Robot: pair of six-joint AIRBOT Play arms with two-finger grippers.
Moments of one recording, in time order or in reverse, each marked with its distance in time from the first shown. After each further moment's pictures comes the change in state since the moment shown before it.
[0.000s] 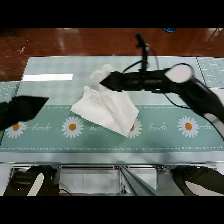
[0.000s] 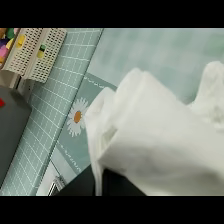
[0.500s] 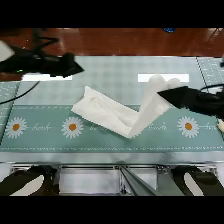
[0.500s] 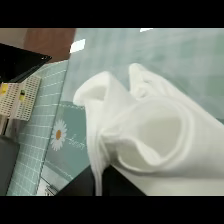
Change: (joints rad) left arm -0.128 -0.758 0.453 -0.125 0.033 0.095; right arm -0.571 0.659 -0.420 -0.039 0.359 0.079
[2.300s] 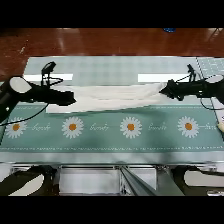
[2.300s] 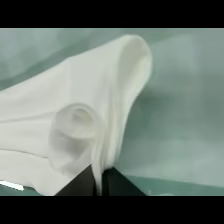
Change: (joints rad) left arm 0.033 -0.024 -0.373 0.142 0.104 0.152; right arm -0.179 -0.801 0.240 -0.255 -0.122 -0.076
